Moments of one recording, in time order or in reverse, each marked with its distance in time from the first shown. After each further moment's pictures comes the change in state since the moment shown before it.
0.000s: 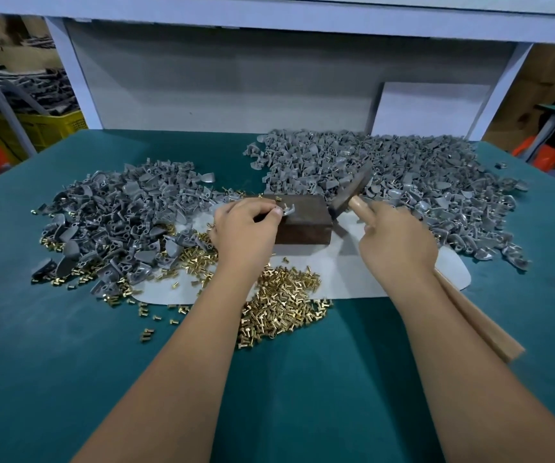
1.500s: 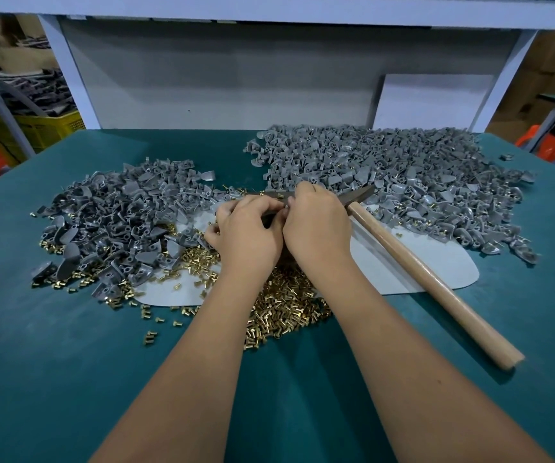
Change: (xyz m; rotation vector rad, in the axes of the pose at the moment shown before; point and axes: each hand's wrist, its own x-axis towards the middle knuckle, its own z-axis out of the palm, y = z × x) left_hand -0.004 -0.003 0.004 0.236 0.075 0.113; right_hand -0.004 -0.092 0.026 0.255 0.174 -0.262
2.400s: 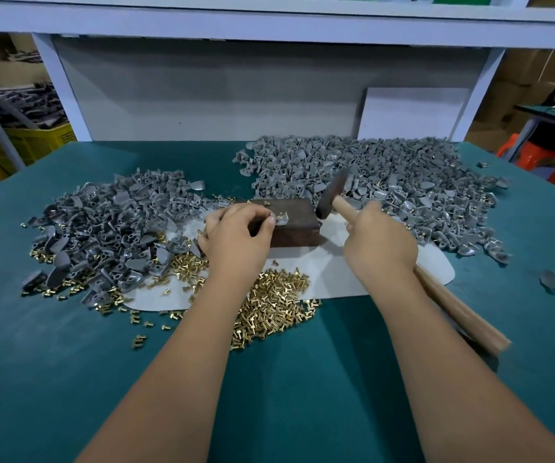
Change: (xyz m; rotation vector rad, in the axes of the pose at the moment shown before) left_hand -0.002 -0.002 -0.001 -0.052 -0.056 0.025; right_hand -0.012 0.074 -0.048 -0.229 -0.158 0.340
